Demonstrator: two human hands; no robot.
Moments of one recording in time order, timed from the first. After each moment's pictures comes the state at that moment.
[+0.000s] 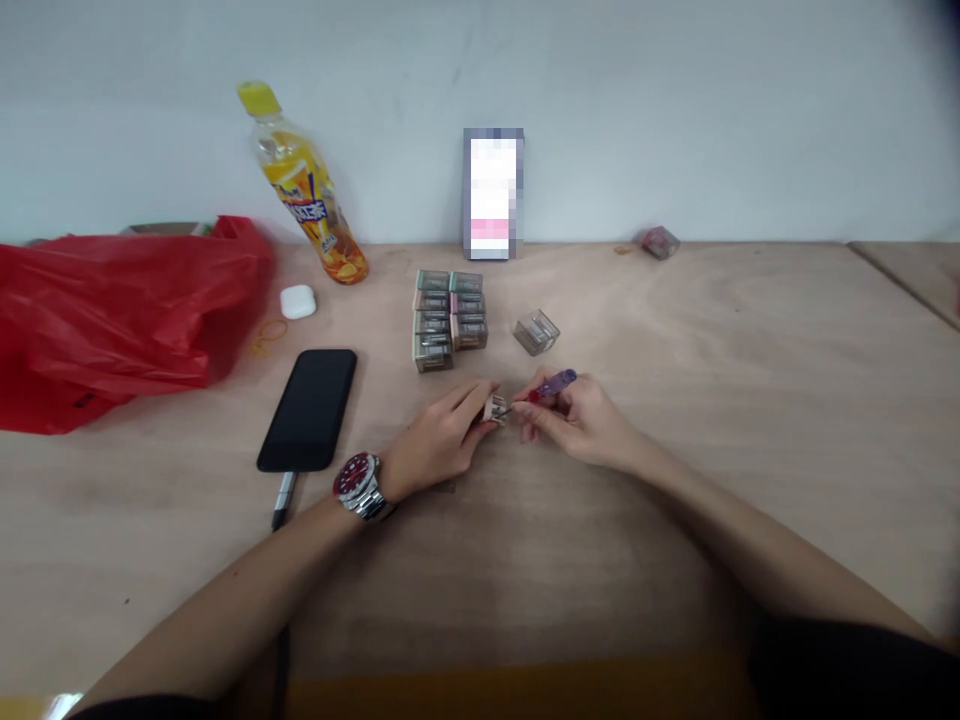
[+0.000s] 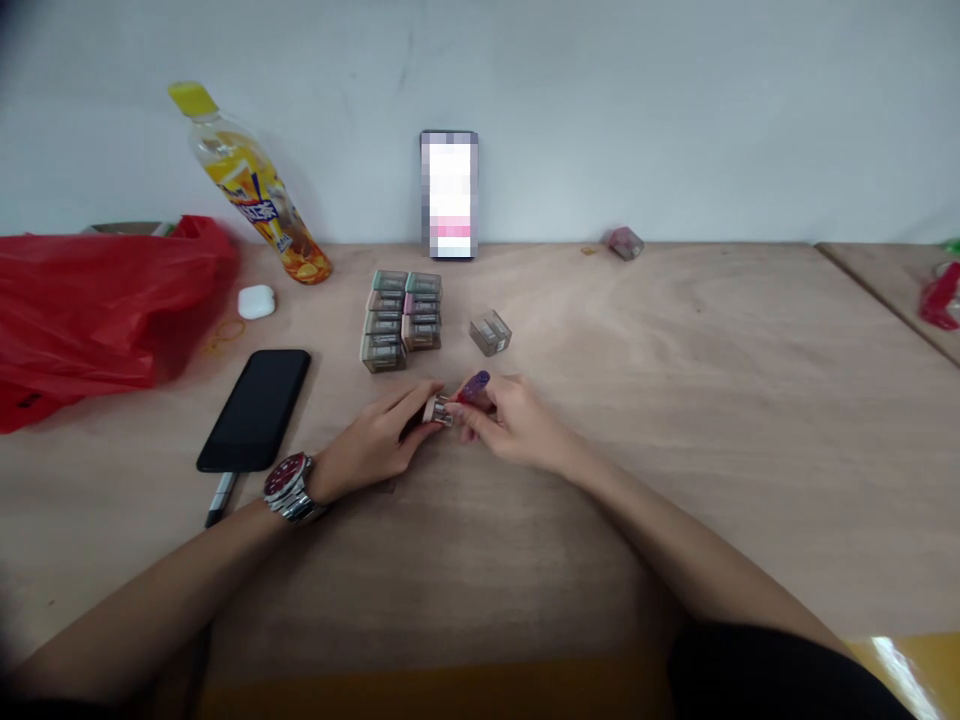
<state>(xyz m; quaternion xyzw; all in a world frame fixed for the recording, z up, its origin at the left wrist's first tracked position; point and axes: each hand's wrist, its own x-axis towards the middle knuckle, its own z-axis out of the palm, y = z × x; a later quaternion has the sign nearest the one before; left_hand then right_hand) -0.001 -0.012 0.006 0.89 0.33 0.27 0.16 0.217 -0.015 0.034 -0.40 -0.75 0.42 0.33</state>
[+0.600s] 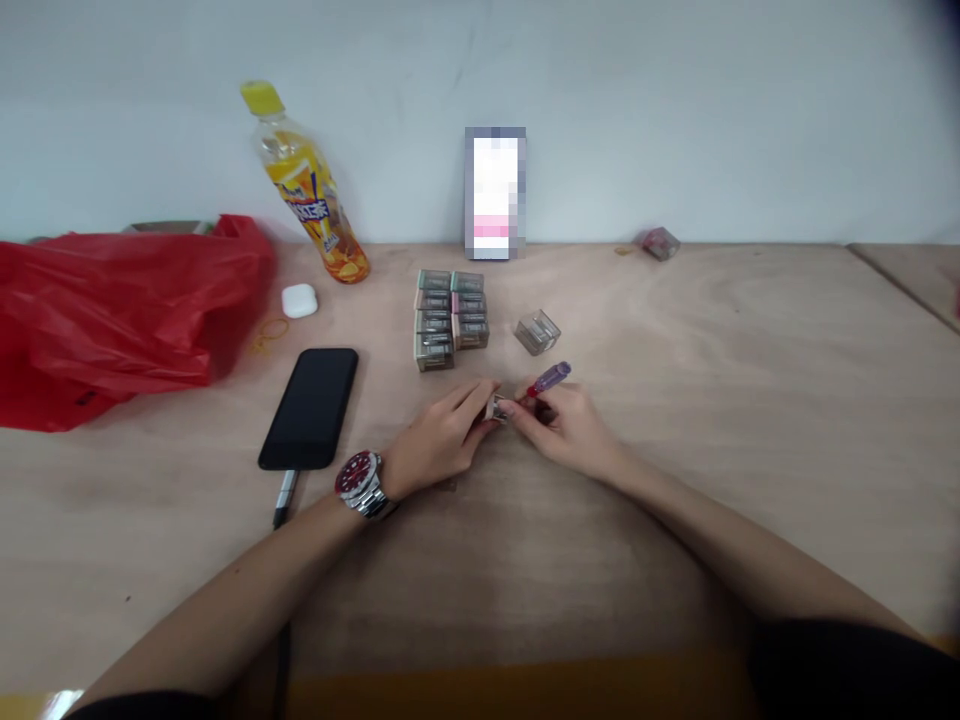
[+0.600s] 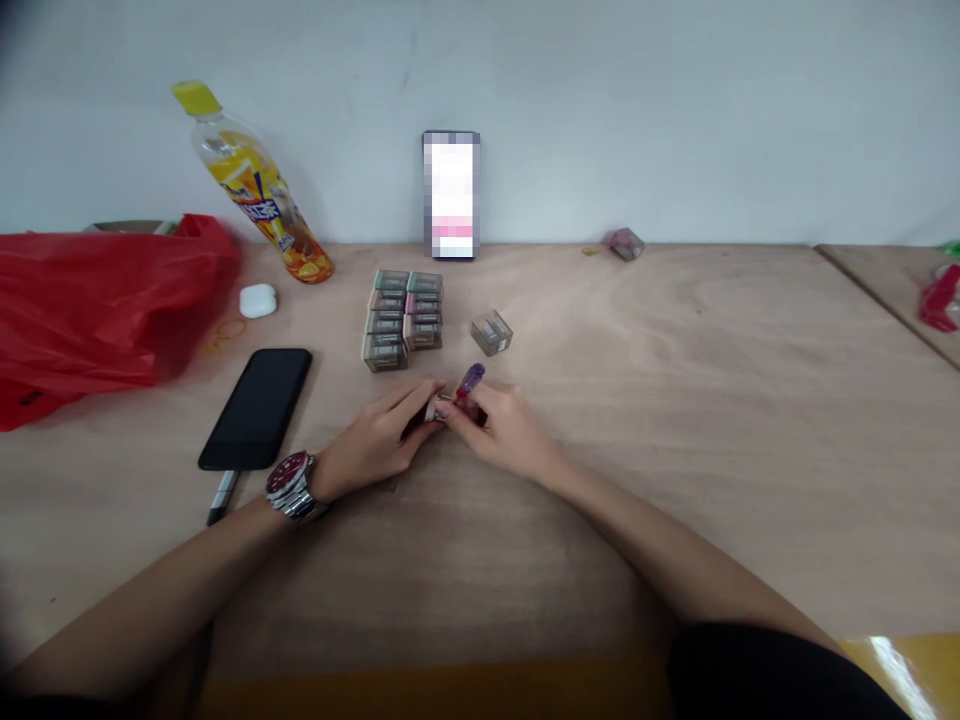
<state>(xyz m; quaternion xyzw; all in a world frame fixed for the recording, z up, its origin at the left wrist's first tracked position) 0.000 -0.012 0.006 0.89 0.32 0.27 0.18 0.203 -0.020 0.020 -0.44 -0.78 0.26 0.35</state>
